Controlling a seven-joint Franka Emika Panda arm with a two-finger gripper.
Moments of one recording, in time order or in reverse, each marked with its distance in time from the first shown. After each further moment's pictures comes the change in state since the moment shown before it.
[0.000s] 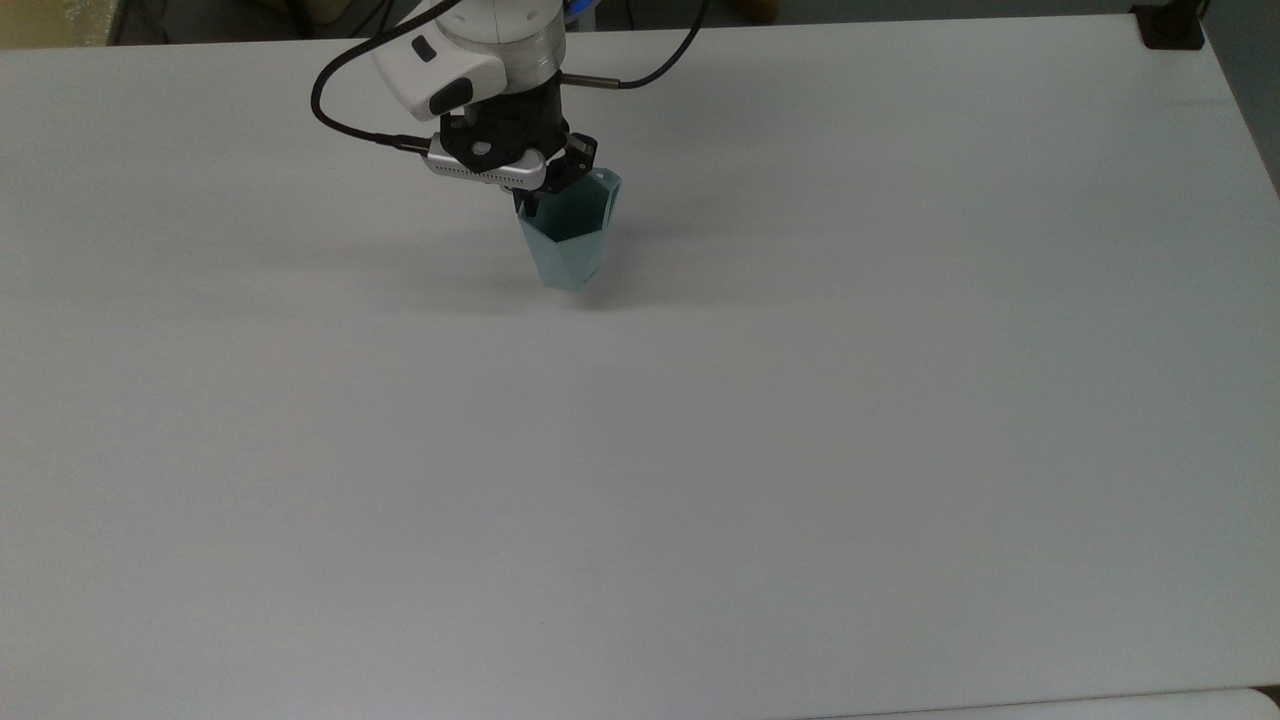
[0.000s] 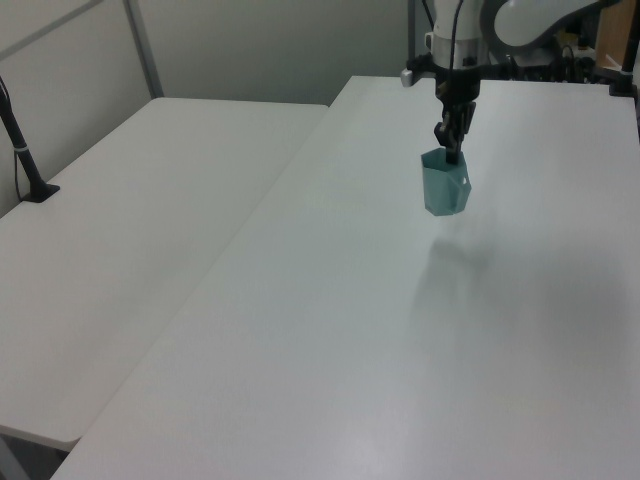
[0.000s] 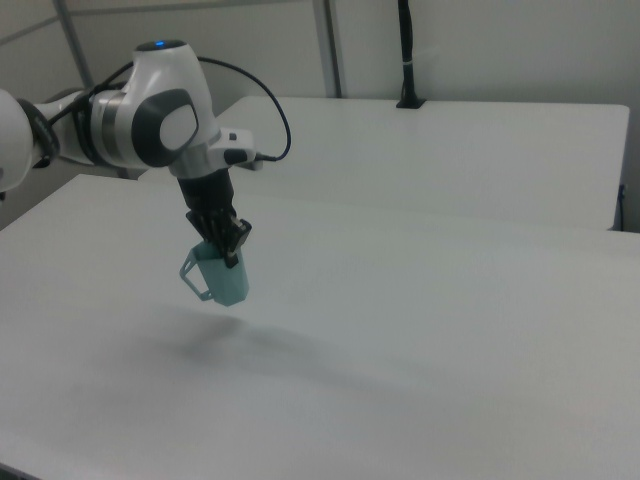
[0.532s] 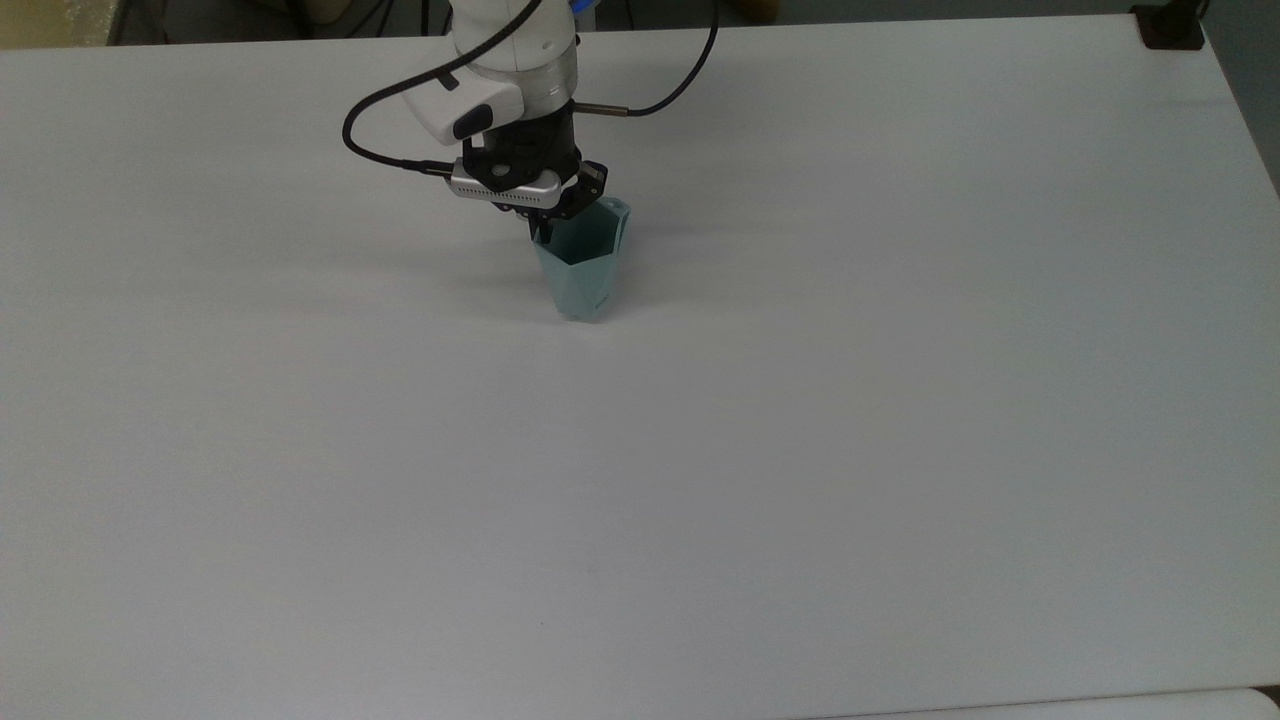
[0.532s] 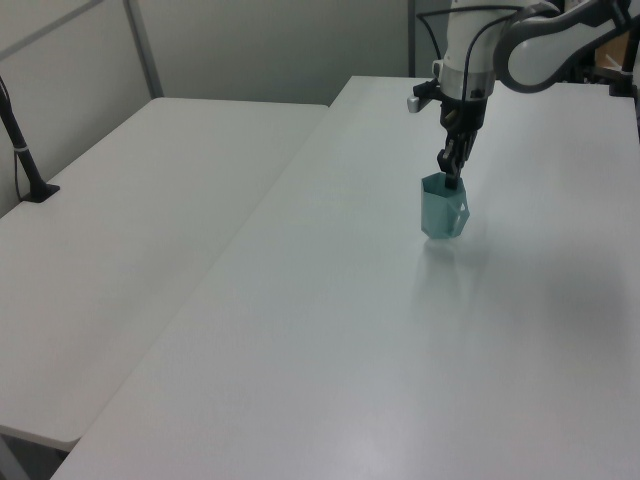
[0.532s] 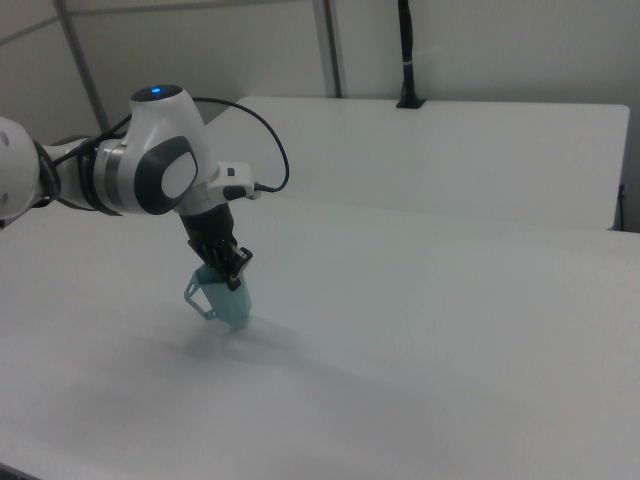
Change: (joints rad) arm 0.005 -0.011 0.010 -0.157 0.002 0.220 0.002
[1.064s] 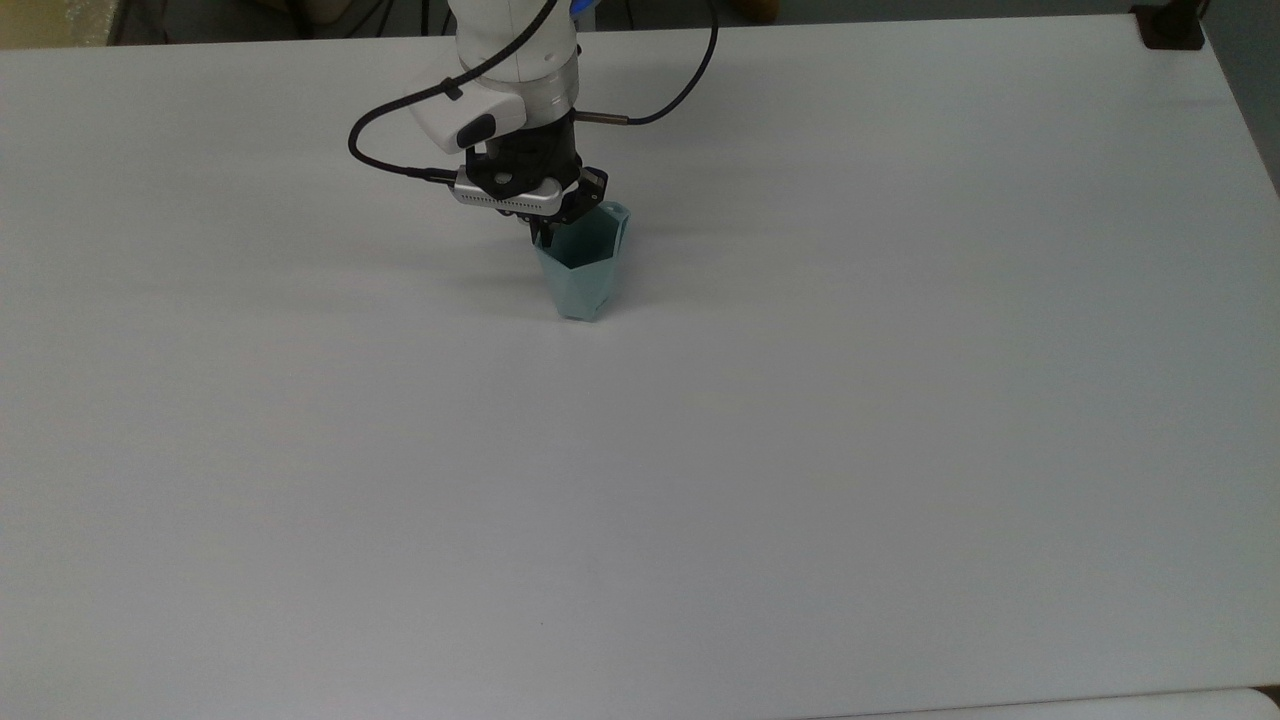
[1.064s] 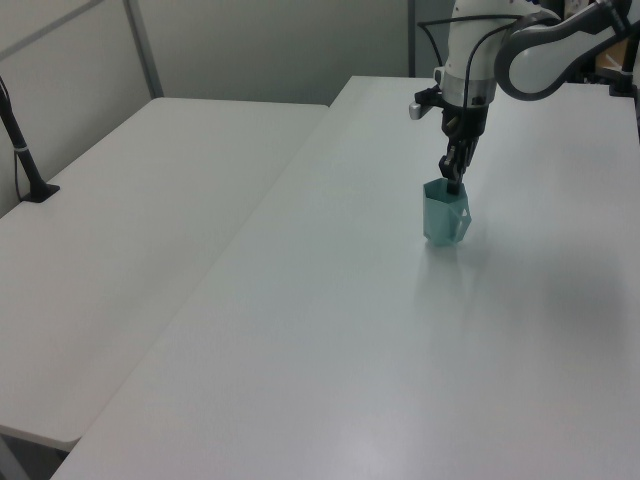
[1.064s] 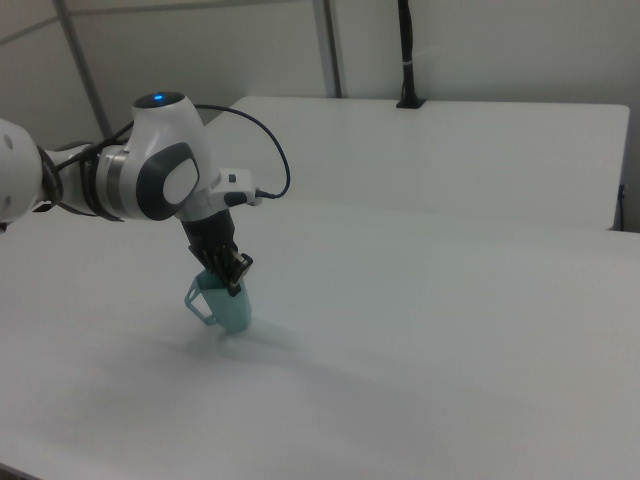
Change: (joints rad) arm -0.001 0.010 0.000 -0.016 0.005 0.013 0.002
